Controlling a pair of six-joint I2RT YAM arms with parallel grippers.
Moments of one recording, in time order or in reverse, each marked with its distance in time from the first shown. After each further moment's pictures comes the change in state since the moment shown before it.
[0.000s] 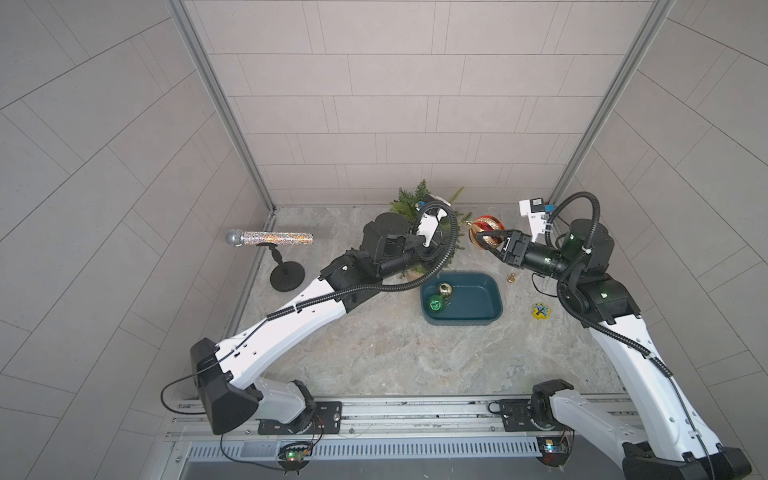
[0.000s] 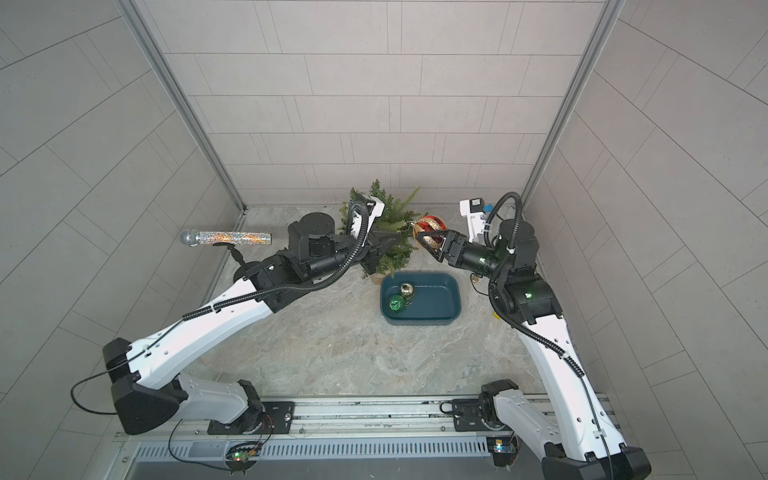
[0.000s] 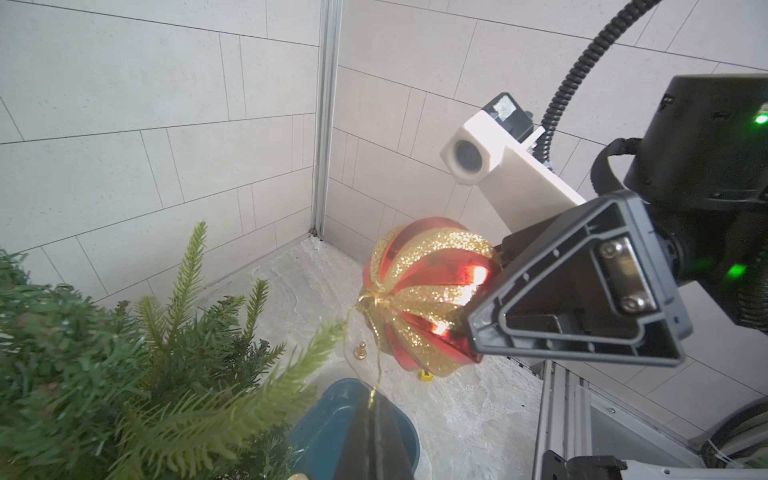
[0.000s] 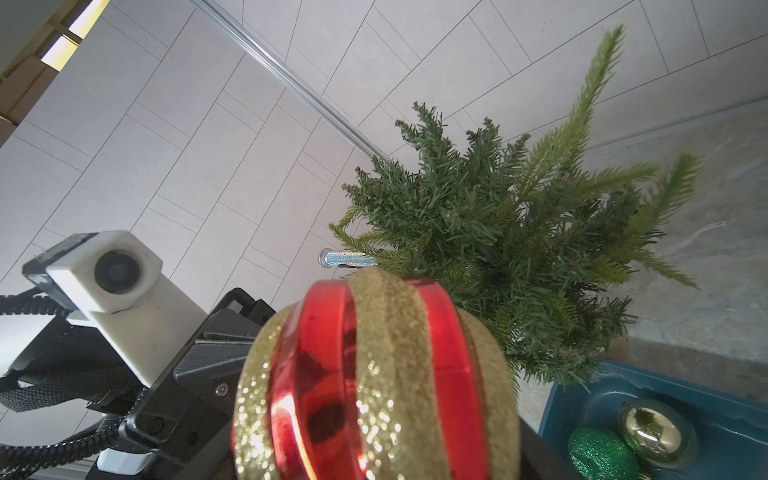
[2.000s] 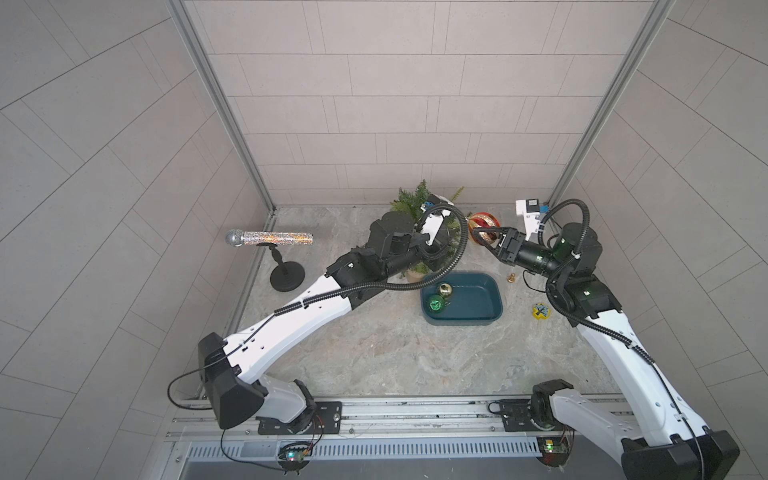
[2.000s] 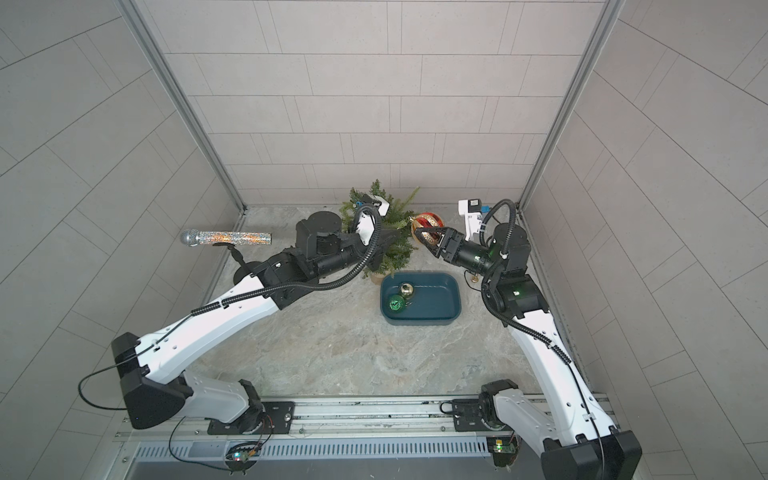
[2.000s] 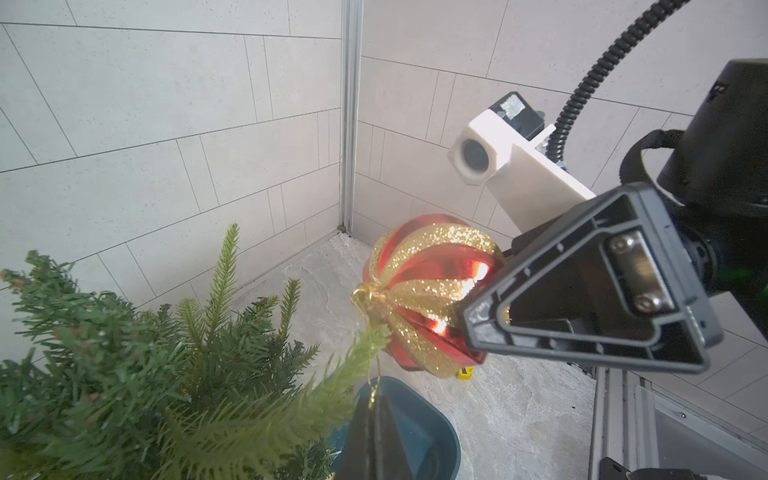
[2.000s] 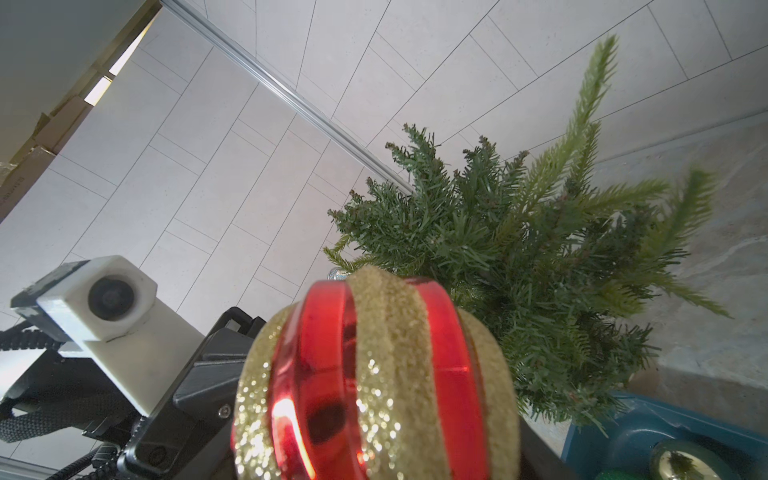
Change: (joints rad) left arm 0.000 0.040 0.021 -0.011 -0.078 0.079; right arm -0.002 0.034 -0.122 0.264 0.003 0.123
